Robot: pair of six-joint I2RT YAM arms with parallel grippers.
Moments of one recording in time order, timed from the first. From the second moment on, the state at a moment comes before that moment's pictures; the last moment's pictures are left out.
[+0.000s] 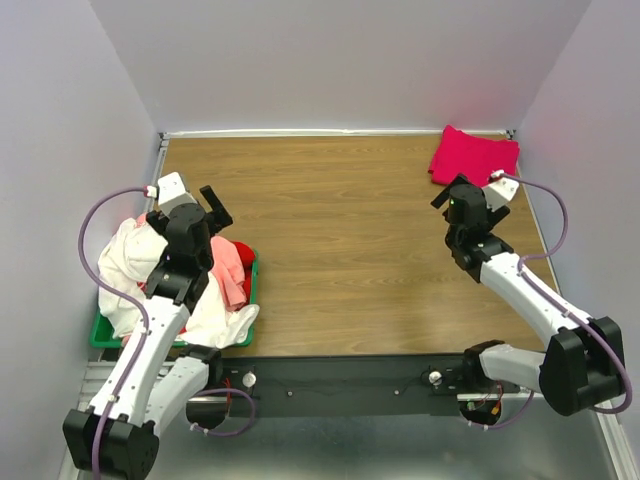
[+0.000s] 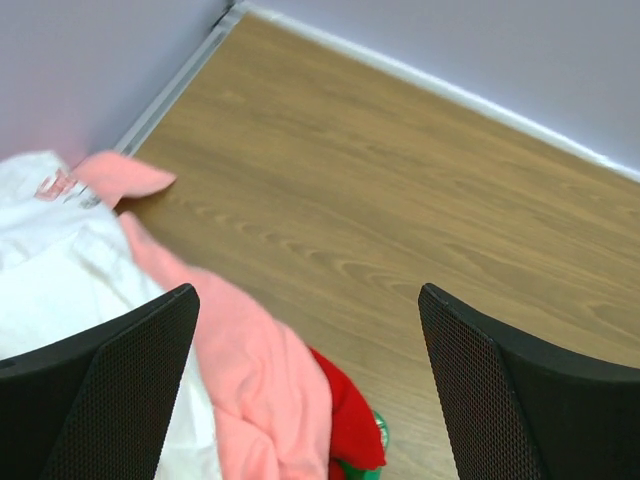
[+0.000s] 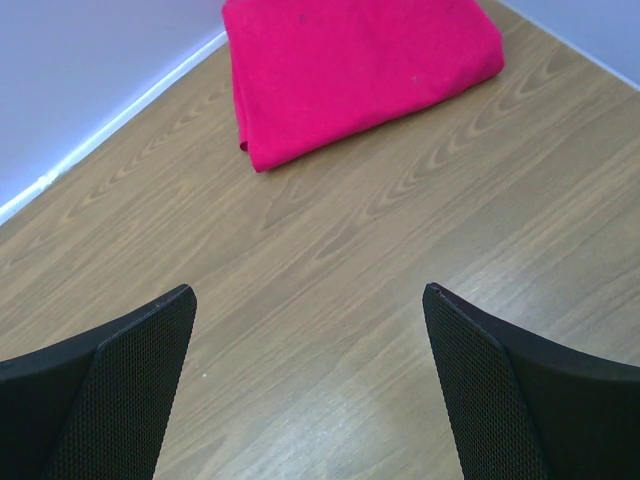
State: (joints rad) left arm -0.22 0.80 0.75 -0.19 -0.50 -0.36; right arm 0.33 1.18 0.75 0.01 0.74 0.61
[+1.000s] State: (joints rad) left arm -0.03 1.07 0.69 -0.39 -0.74 -0.66; right arm 0.10 1.13 0.70 0.03 0.42 0.61
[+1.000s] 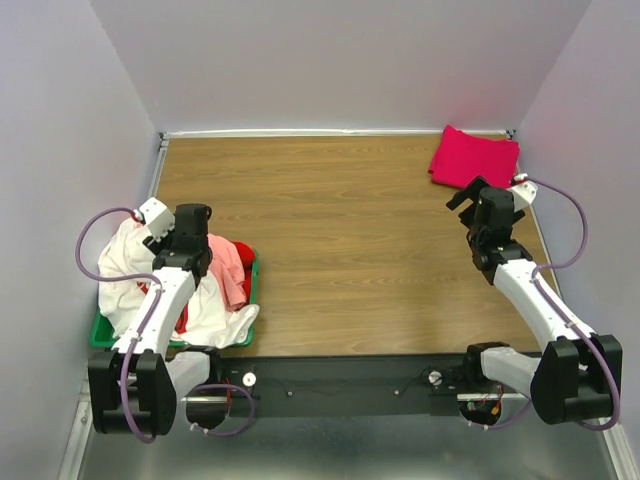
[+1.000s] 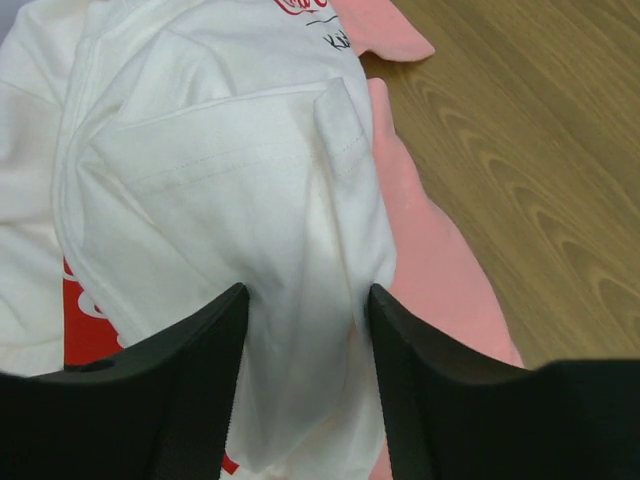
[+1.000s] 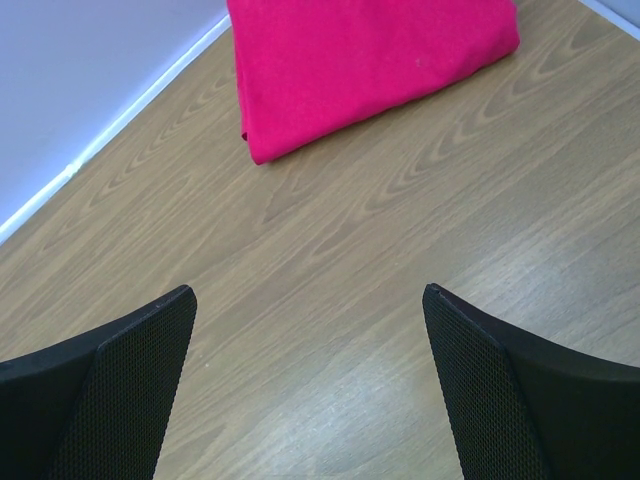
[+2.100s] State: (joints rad) left arm -0.09 0.87 1.32 -0.14 -0.11 -0.54; right arm 0.09 1.14 0.70 0.03 0.34 0.60
